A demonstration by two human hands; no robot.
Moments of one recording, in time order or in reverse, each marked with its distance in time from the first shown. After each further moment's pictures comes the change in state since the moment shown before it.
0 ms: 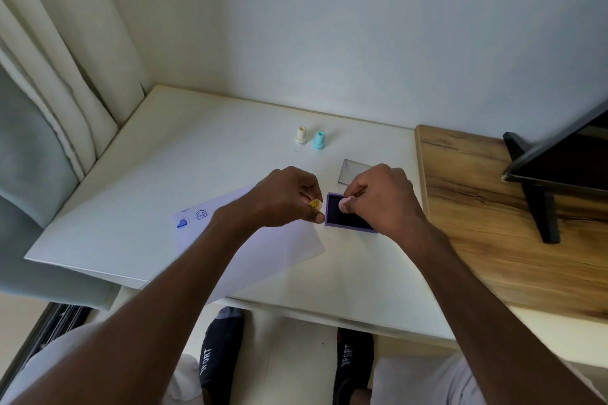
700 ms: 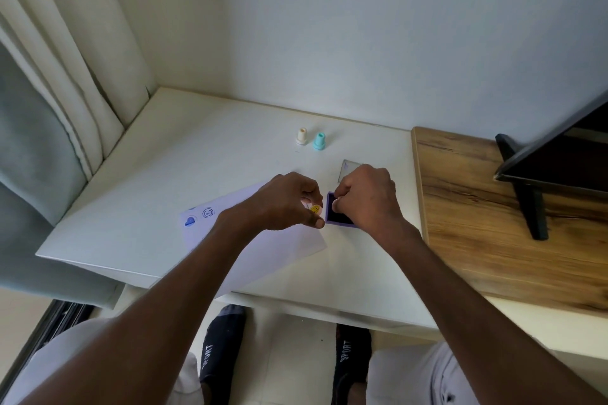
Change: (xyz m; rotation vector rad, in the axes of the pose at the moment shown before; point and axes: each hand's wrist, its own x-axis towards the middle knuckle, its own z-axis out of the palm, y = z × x) left_hand -0.006 -0.004 0.003 0.041 -0.035 0.007; right_hand 0.000 -0.015 0.013 -0.050 0.053 0.042
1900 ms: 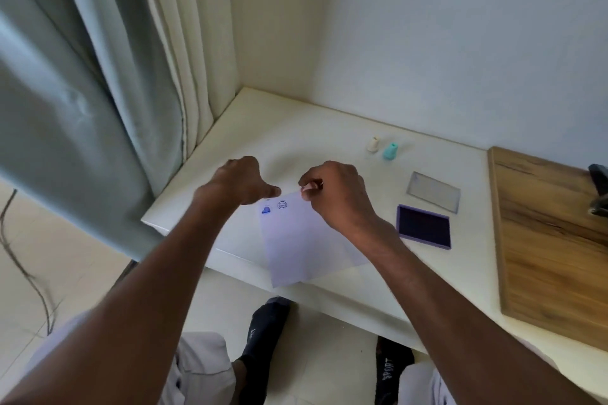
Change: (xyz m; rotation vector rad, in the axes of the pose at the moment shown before) left_hand -0.076 -0.110 -0.093 0.239 0.294 -0.625; right_hand -0.027 -0.135 0.064 0.212 -0.039 -0.440
